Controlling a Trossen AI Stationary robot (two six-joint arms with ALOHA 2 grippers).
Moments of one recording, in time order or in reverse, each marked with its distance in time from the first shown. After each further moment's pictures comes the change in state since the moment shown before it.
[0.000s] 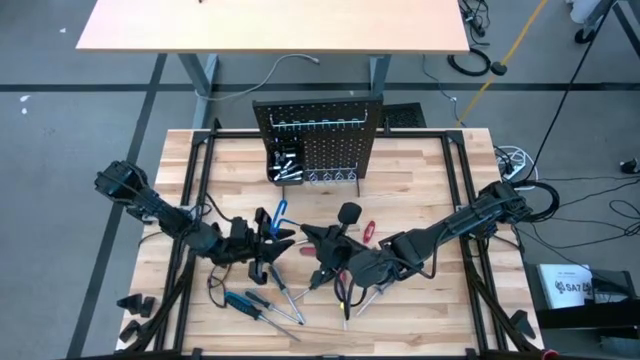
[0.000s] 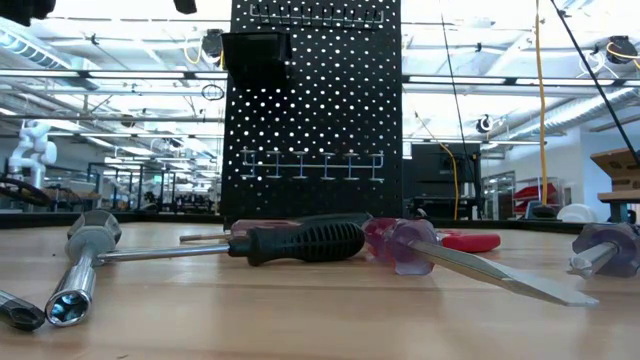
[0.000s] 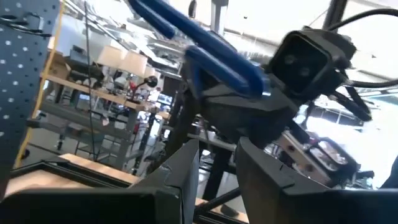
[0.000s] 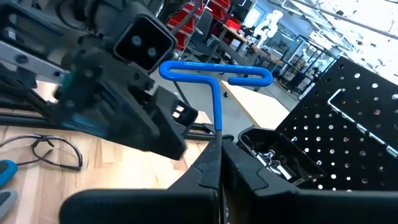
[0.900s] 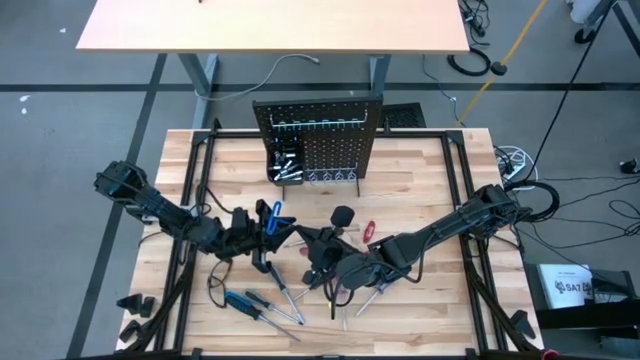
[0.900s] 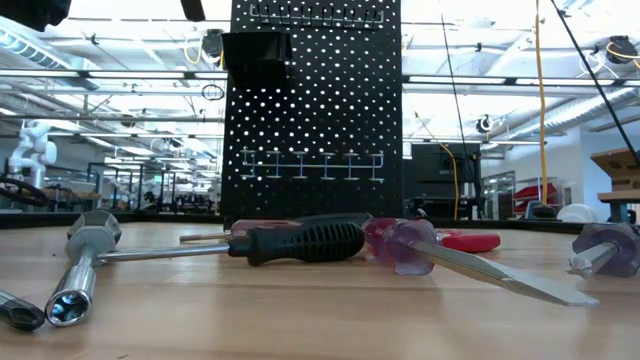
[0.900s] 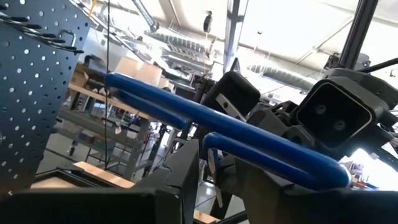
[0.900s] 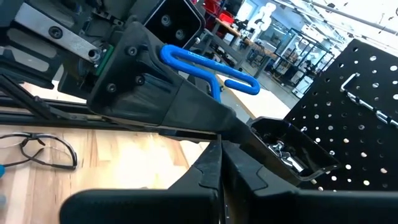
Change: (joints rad) left arm 0.059 -0.001 0.003 0.042 -0.006 -0.019; right arm -0.019 0.068 0.000 0.054 0.023 0.021
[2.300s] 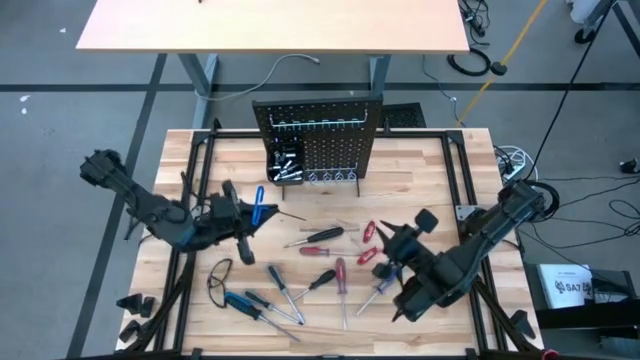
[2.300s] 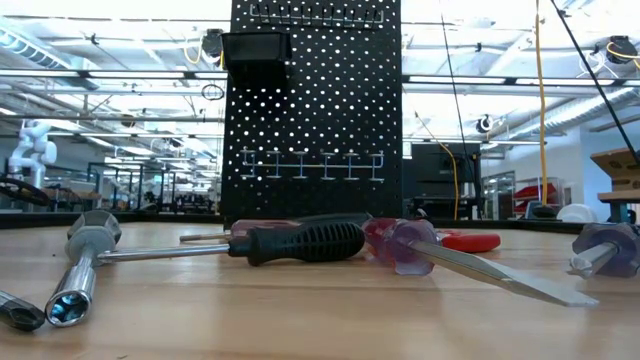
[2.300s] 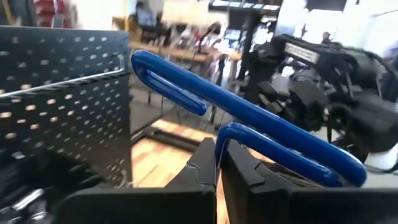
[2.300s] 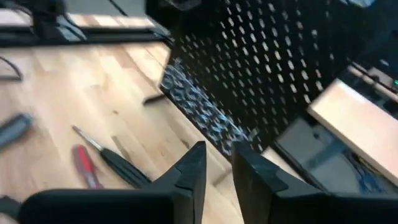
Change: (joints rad) left arm -0.113 -0.314 0.528 -1.377 -0.317 -0.106; right arm 0.263 -0.185 -0.050 -1.524 0.161 1.507
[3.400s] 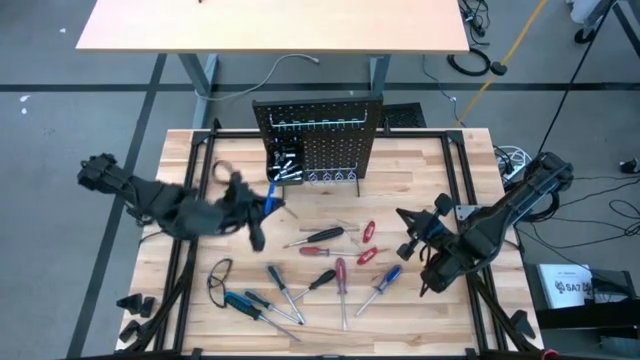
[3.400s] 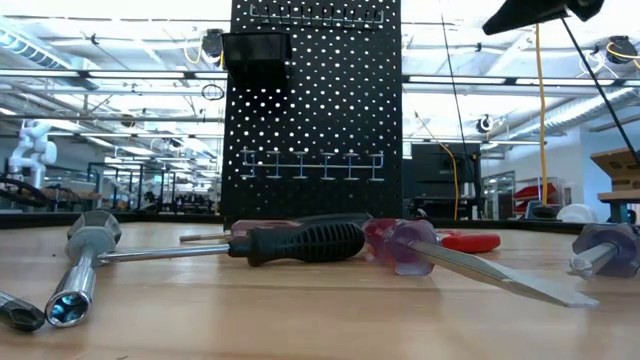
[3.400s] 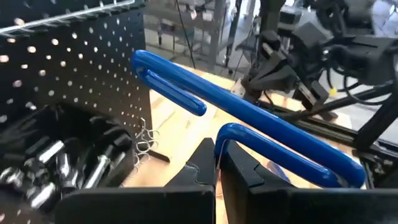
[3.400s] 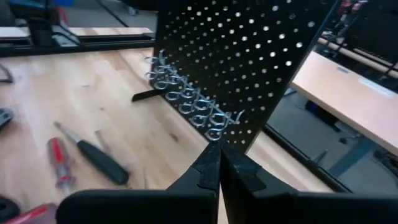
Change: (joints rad) left arm 0.194 0.055 0.154 -0.471 0.231 -0.223; right arm -0.018 -0.435 -0.585 0.480 0.049 -0.212
